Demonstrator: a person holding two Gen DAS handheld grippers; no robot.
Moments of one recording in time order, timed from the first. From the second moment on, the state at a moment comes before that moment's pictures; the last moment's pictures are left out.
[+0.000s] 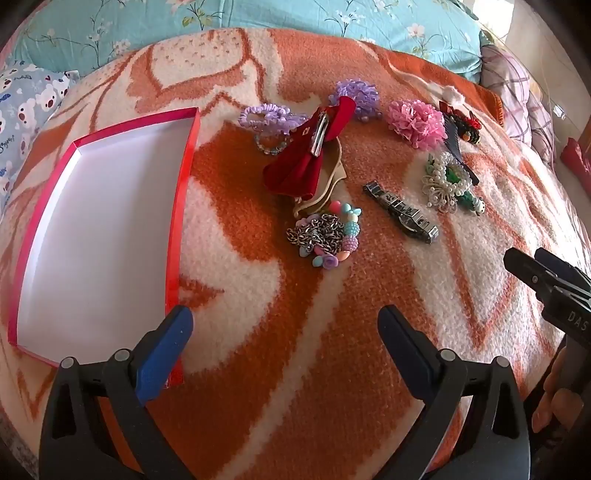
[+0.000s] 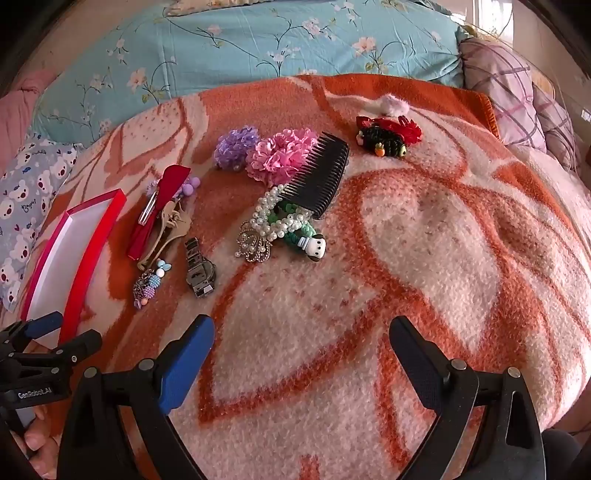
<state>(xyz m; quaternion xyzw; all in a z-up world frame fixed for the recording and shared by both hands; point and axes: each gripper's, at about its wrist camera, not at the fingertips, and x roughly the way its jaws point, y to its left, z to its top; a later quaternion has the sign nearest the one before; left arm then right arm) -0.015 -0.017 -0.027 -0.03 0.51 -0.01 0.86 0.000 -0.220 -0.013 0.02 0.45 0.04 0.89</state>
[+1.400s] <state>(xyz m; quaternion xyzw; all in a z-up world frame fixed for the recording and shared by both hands) 0.035 -0.003 -0.014 -0.04 0.50 -0.02 0.87 0.033 -0.234 -0.013 0.05 0.46 0.05 0.88</state>
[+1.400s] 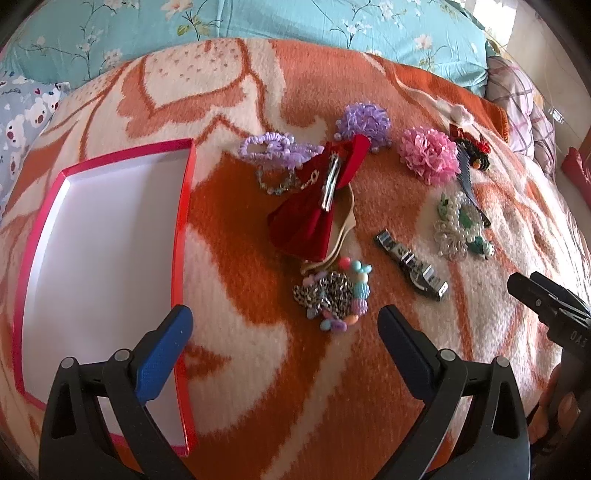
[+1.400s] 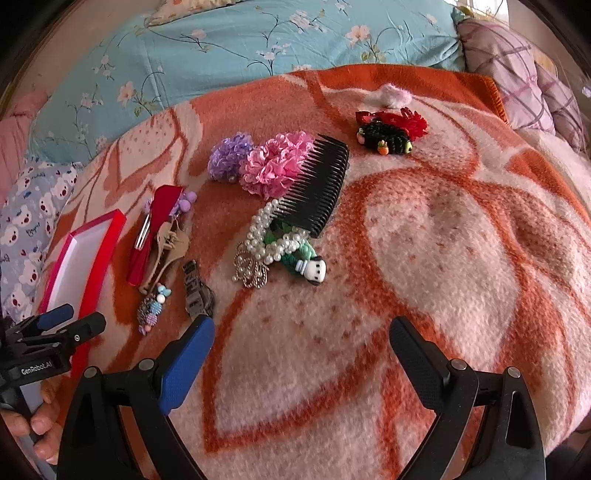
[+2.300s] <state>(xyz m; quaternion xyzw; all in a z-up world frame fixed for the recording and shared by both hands) 0.128 0.003 -0.038 -0.08 0.52 -0.07 0.85 0.136 -0.268 -0.027 0.18 0.46 0.06 0.87</state>
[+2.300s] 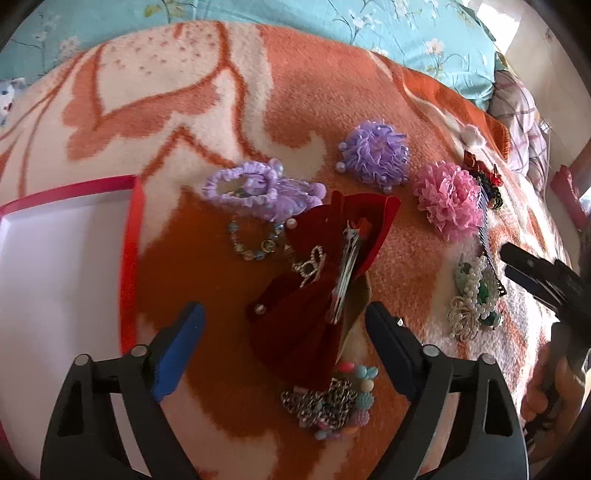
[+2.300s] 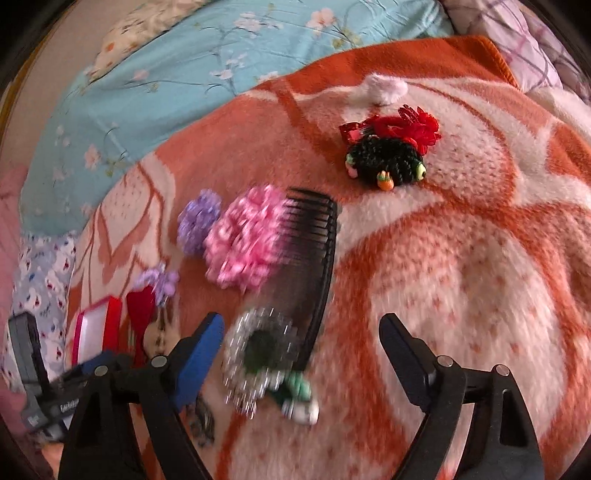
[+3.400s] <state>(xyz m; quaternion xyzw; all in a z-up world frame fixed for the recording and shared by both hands) 0.087 0.029 0.002 -0.12 0.48 -0.12 0.86 0.112 -0.224 0.006 0.16 0.45 0.14 0.87</state>
